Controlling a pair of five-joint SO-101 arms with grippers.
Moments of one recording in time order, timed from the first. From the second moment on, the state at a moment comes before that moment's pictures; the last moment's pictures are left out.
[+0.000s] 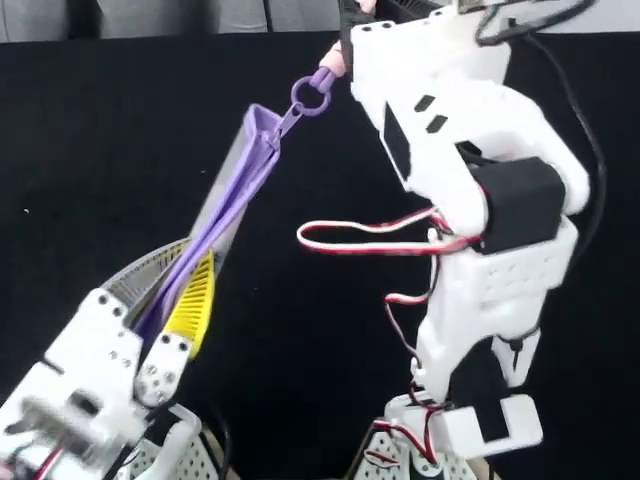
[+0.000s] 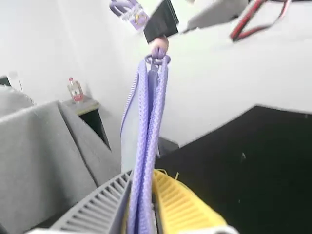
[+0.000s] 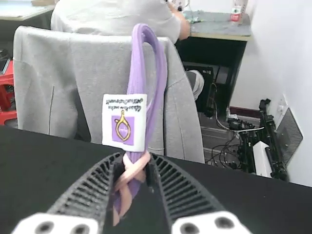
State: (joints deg) left arm 22.6 -101.3 38.6 65.5 -14.8; right arm -9.1 -4.1 -52.6 79.5 -1.8
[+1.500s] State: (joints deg) left arm 18.0 -105.1 16.7 60.7 -12.0; right arm 13.2 44.1 -51.6 73.5 -1.7
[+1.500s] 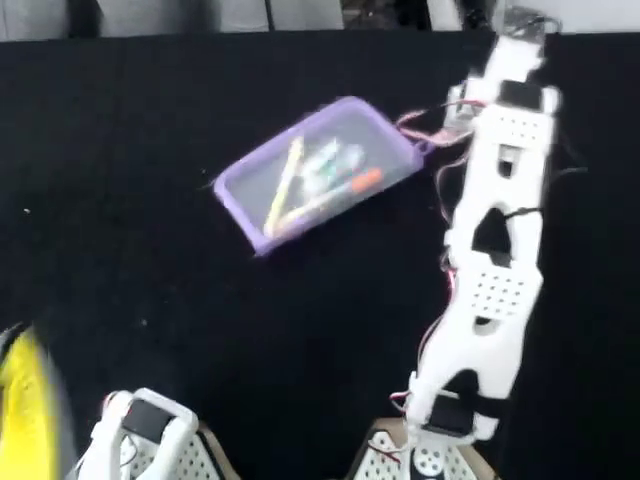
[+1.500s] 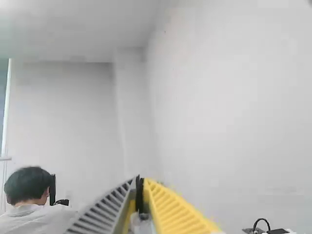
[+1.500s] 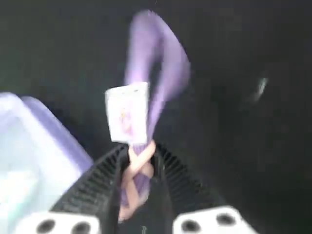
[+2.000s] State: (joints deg) left arm 18.0 -105.0 27.3 60.7 -11.9; right arm 11.7 44.9 -53.9 87.3 7.3
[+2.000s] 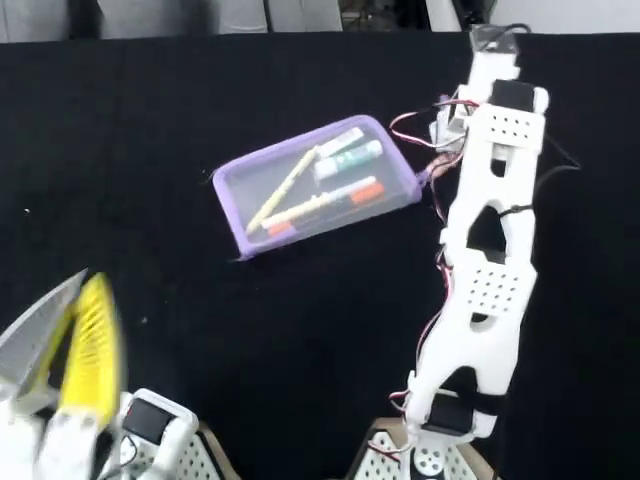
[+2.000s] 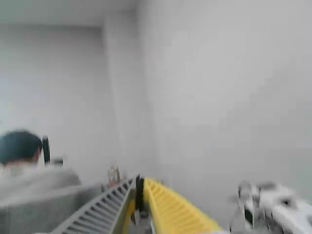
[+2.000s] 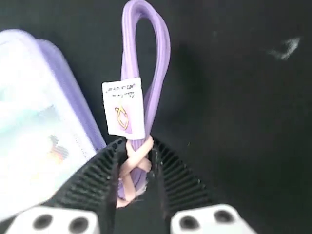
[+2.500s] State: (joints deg) left arm 18.1 -105.0 56.6 59.4 -7.2; right arm 11.0 44.8 -64.6 99.6 18.2
